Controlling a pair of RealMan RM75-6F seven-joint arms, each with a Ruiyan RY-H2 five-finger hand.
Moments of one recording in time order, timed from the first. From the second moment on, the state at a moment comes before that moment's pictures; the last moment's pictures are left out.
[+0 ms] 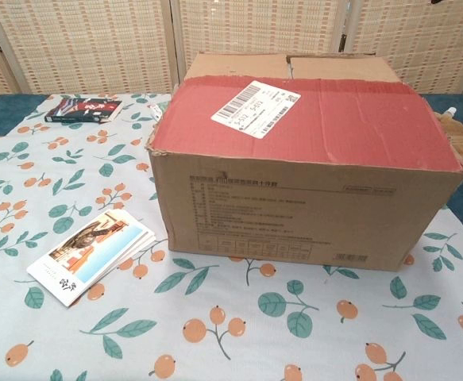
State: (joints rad) left arm -0.18 -1.14 -0.08 -1.57 1.18 1.22 0.14; right arm 0.66 -0.91 0.48 -1.61 -1.15 0.54 0.70
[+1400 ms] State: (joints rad) left arm -0.17 -1.17 -0.09 -1.52 1.24 1.27 0.05; right arm 0.81 -1.09 -0.01 -1.25 -1.77 0.87 2.03
